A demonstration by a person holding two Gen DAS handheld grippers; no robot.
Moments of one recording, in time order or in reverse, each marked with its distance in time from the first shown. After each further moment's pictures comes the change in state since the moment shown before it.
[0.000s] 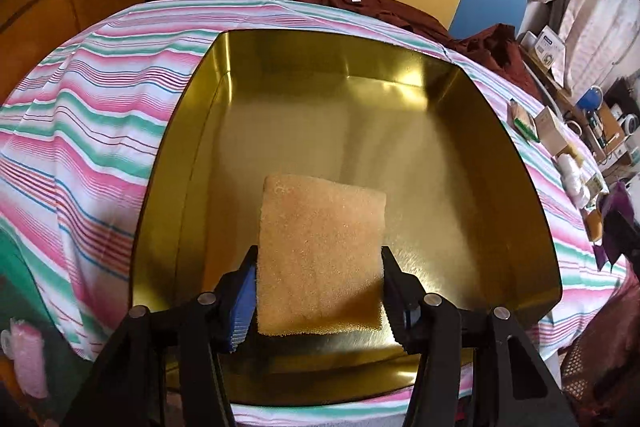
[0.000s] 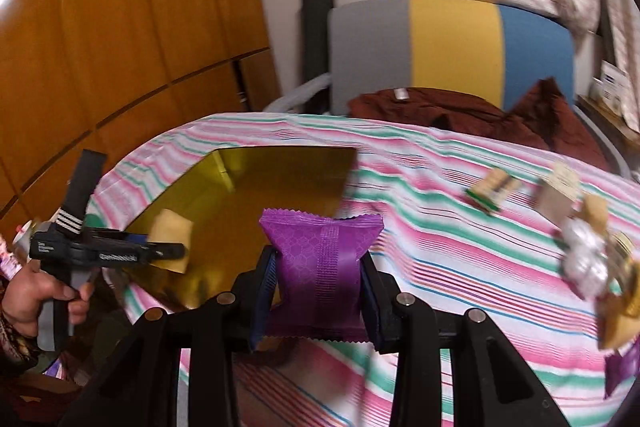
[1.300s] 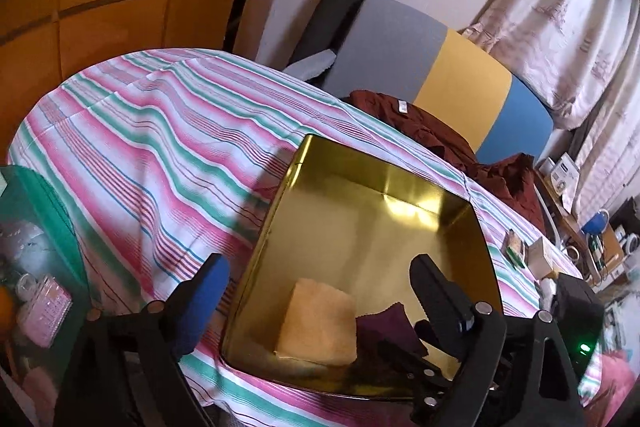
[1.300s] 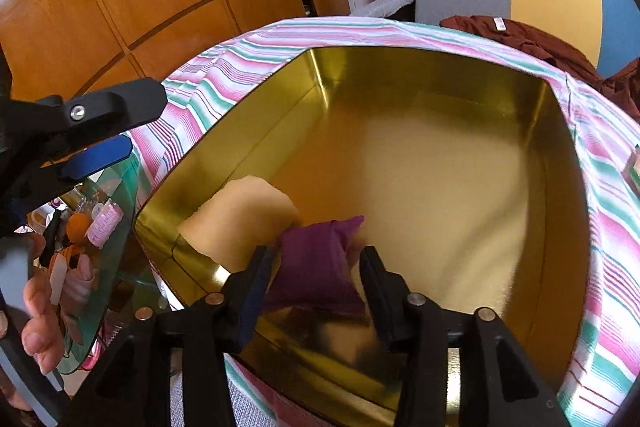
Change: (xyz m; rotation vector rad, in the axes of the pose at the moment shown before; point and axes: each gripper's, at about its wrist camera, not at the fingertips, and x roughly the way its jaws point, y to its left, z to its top) left arm -0.079 0.044 -0.008 -0.310 -0.334 0.016; right arm 0.124 0.092 -0.007 -0.041 0.278 0.171
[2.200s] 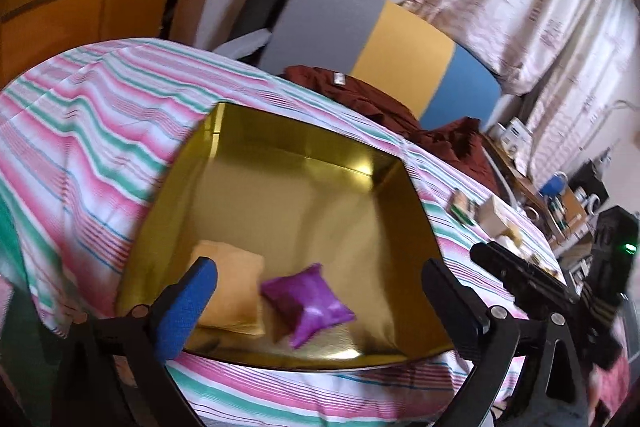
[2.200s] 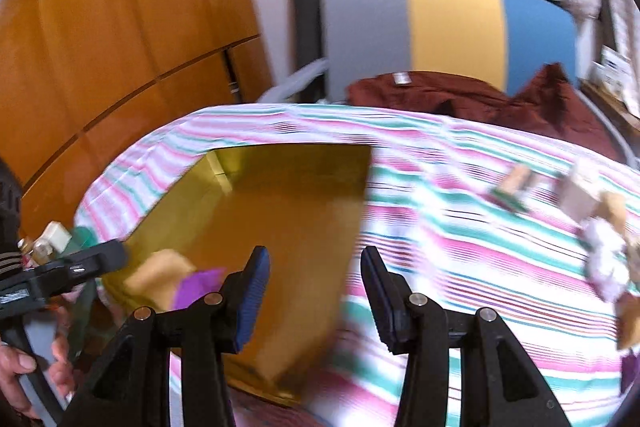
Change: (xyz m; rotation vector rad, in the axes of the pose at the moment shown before) left arm 0.001 -0.054 -0.031 0.113 0.072 -0.201; right arm -0.121 -0.094 -0.014 0.169 -0.242 -0.247
